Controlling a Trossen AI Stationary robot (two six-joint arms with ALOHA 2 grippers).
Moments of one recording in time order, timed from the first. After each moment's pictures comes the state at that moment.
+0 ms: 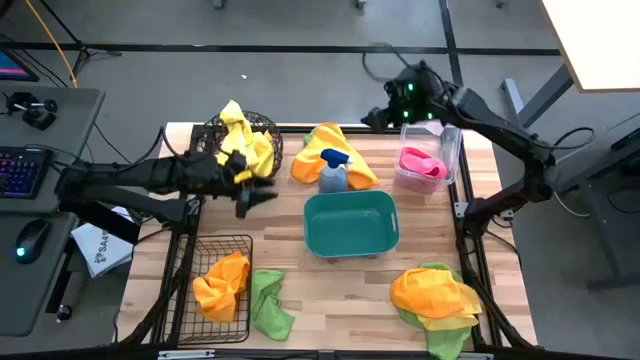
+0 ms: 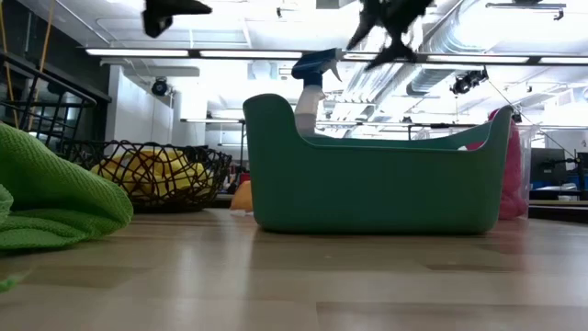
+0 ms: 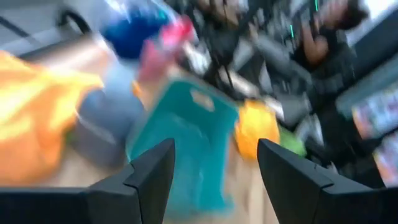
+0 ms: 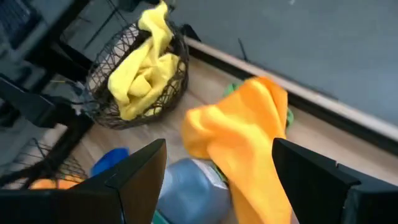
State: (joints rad) left arm -0.02 0.89 0.90 -0.36 -0.12 -0.56; right arm -0.59 1.44 1.58 -0.83 -0.14 0.47
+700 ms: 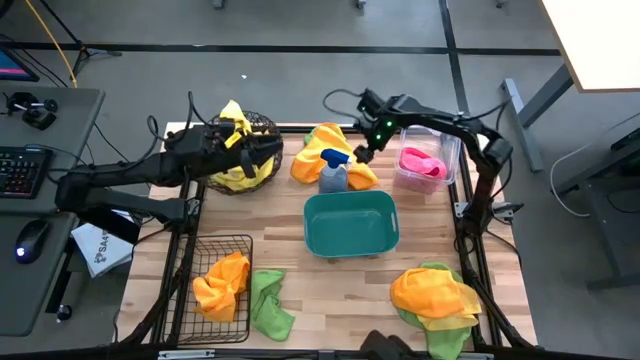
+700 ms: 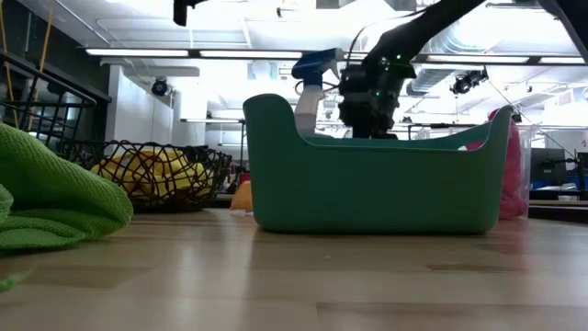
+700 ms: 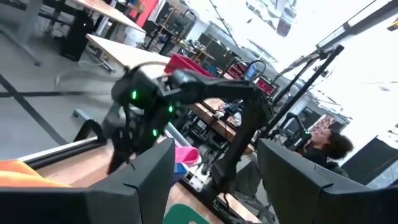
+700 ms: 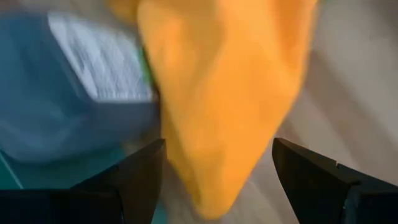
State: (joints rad) left arm 0.15 0.93 0.90 0.07 -0.23 -0.59; right arm -0.67 1.86 1.49 -0.96 -0.35 0.01
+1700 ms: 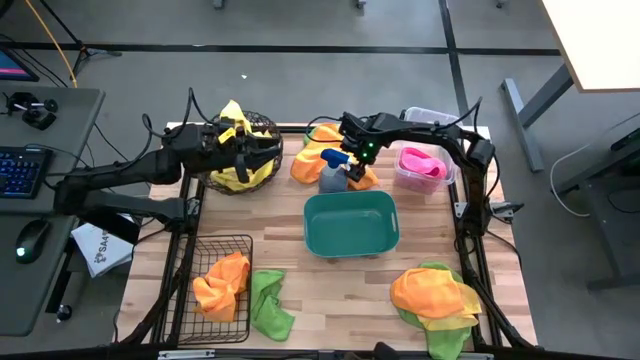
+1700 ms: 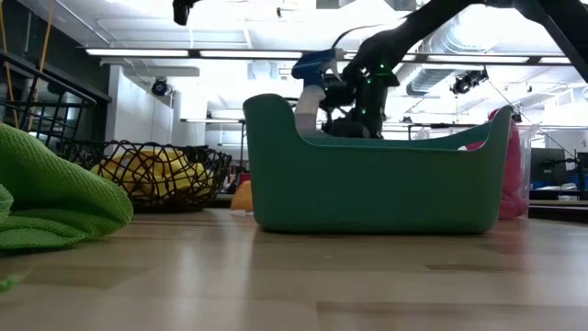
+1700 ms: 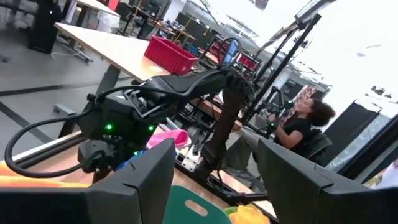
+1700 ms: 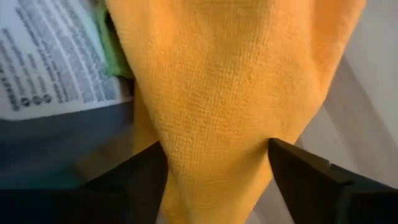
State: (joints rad) left arm 0.21 0.91 0.90 0.02 -0.04 -0.52; right arm -0.52 1.97 1.49 -0.92 -0.11 0.03
